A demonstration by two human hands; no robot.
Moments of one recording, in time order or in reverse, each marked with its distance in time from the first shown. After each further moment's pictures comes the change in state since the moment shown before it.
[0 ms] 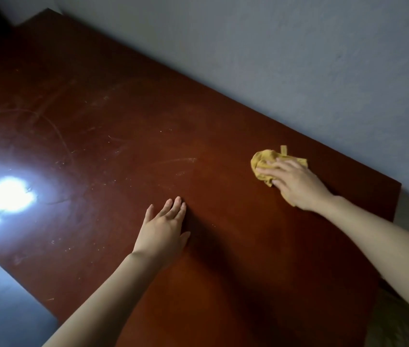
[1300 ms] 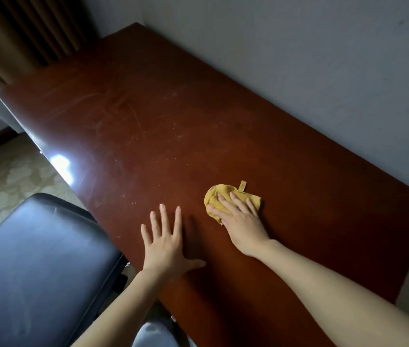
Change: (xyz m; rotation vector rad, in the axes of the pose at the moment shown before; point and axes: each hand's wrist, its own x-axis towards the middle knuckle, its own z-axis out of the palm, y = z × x) left_hand -0.108 -0.036 0.070 -0.197 0.045 -0.371; right_hand -0.037 -0.215 0.072 -0.048 -0.066 -0.188
